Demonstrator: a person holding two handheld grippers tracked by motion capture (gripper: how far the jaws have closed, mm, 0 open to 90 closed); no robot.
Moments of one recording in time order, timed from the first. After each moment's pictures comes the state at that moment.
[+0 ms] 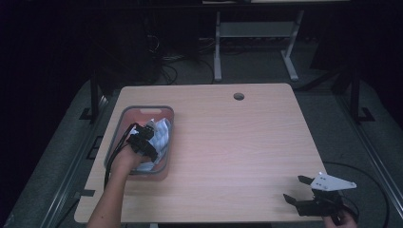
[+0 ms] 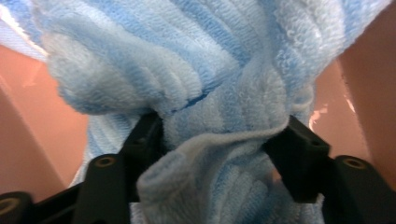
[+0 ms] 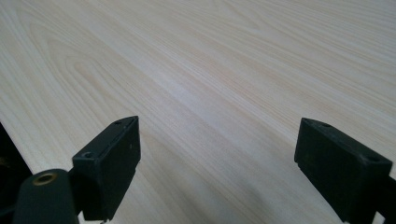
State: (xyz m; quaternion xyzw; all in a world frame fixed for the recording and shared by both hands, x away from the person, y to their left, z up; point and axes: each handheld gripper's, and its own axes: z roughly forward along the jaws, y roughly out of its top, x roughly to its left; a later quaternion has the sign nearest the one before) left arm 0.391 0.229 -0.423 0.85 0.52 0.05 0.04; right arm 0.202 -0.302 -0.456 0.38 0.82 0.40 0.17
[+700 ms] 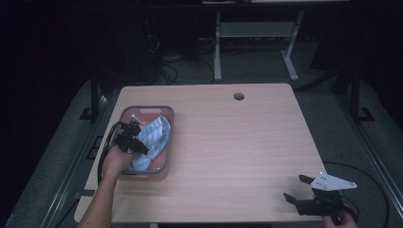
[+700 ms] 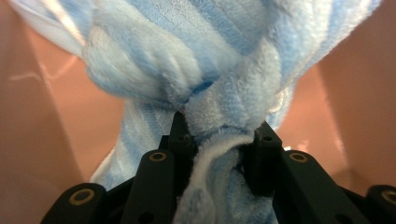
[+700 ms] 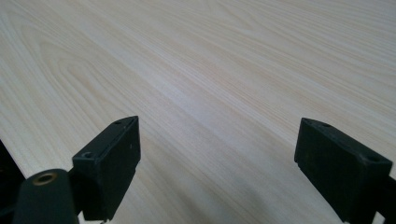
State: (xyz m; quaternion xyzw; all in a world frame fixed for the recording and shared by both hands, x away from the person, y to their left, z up) left arm 0.378 0.267 -0.400 0.81 0.56 0.05 0.16; right arm 0.202 -0.302 -0.455 0.38 0.81 0.40 0.18
